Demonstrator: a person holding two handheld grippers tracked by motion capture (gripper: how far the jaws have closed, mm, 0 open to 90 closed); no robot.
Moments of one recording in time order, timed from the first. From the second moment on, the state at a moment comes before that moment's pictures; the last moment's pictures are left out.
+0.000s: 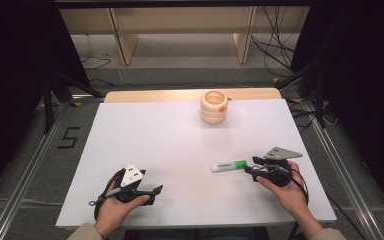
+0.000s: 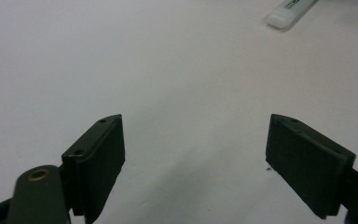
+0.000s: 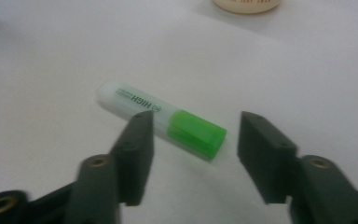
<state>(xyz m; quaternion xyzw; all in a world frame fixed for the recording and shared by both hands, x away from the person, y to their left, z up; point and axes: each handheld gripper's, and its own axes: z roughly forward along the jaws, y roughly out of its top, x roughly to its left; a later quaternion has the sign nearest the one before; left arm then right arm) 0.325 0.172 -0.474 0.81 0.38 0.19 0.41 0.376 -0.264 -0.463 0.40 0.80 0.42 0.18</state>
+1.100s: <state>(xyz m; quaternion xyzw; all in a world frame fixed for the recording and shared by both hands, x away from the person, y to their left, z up) 0.326 0.167 -0.475 0.81 0.37 0.19 0.41 0.390 -0.243 -0.478 0.44 0.83 0.31 0.14</state>
